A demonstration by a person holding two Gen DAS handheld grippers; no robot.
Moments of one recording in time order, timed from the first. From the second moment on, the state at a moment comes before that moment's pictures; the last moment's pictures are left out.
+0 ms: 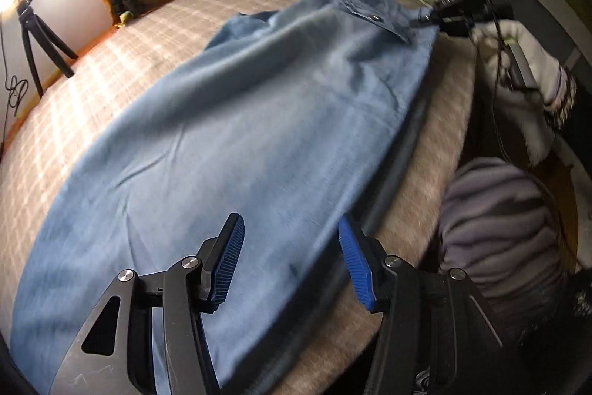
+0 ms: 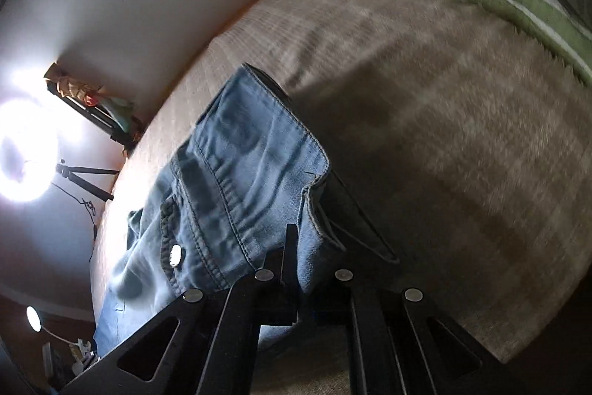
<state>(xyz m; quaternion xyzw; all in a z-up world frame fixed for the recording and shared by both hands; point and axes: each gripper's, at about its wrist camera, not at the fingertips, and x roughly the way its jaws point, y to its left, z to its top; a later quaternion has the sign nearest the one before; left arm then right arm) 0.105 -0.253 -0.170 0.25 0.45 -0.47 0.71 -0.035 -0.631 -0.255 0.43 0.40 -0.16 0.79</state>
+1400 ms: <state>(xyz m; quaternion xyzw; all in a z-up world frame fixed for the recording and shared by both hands) 0.124 -0.167 -0.140 0.20 0.44 -0.43 0.76 -0.063 -0.623 -0.175 0.23 0.42 -0.16 0.86</state>
